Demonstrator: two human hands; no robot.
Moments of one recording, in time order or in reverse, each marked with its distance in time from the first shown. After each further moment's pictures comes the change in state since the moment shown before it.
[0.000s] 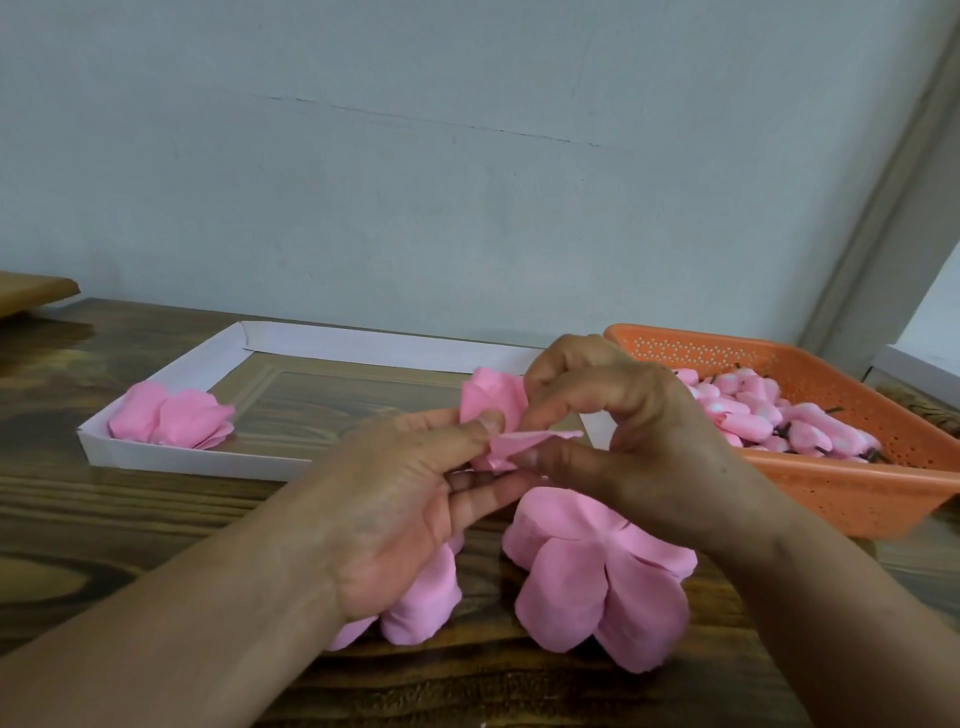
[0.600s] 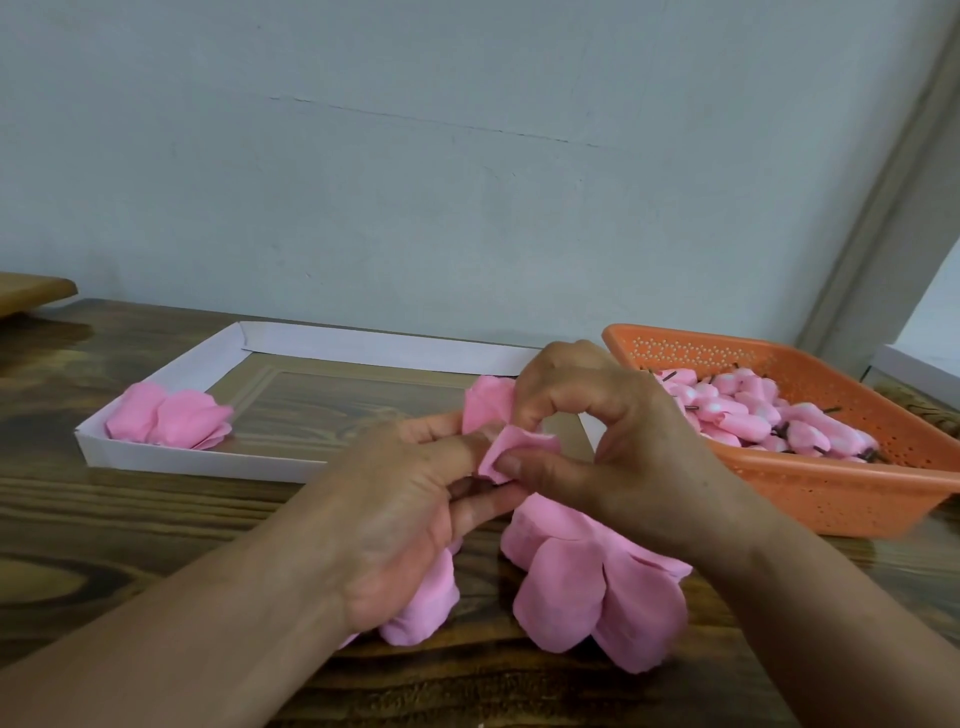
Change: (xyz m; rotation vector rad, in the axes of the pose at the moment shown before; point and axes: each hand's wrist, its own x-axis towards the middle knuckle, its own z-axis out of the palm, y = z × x) left_hand -0.001 -0.005 0.000 0.041 0.005 0.038; right_hand 0.000 0.000 0.008 -0.101 0.067 -0.070
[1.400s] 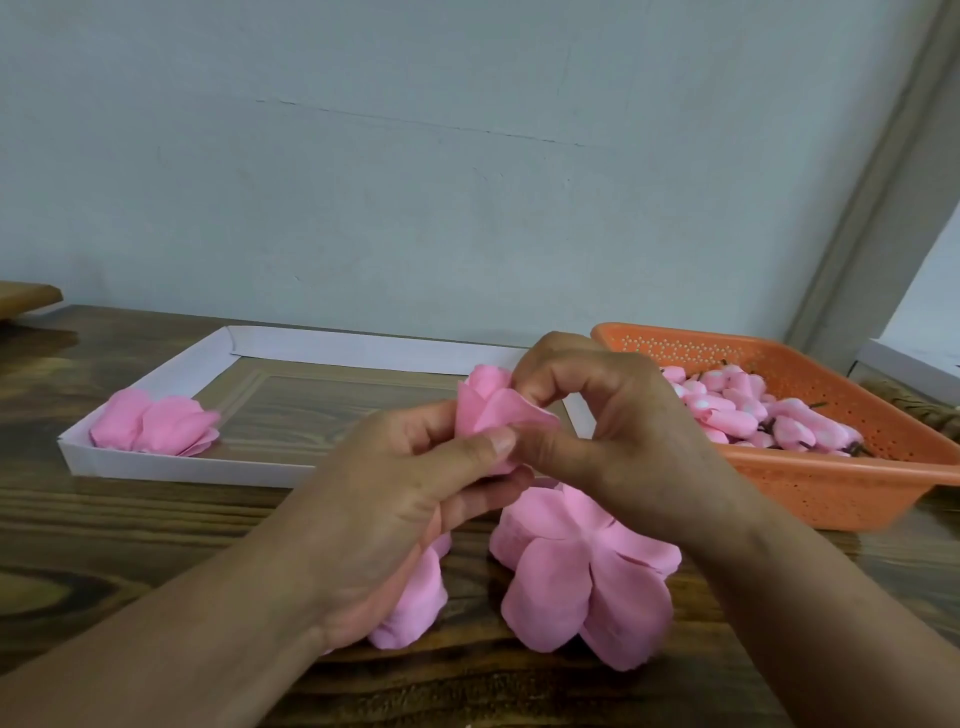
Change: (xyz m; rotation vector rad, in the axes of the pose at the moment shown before) left_hand -0.001 -0.003 -0.005 0.214 -0.150 0.144; right_hand 0.000 -0.003 -0.007 0.187 0.009 0.136
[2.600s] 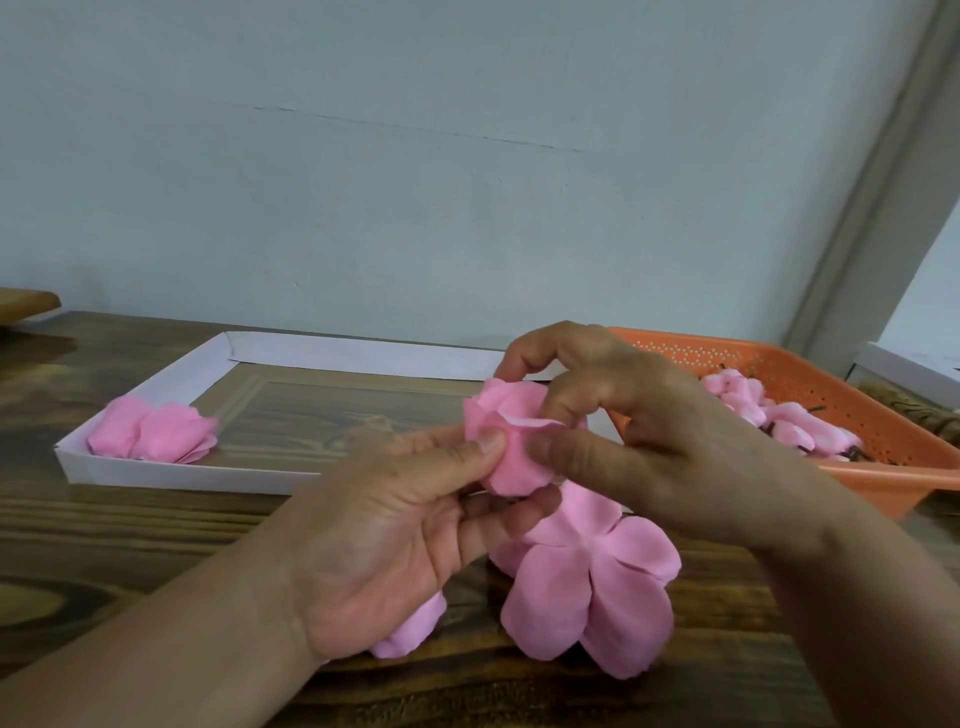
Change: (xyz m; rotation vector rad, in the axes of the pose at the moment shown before) left_hand -0.001 0.005 0.003 -0.366 -0.124 -0.183; right_hand 0.000 -0.016 -0.024 -0.204 -0.214 0.007
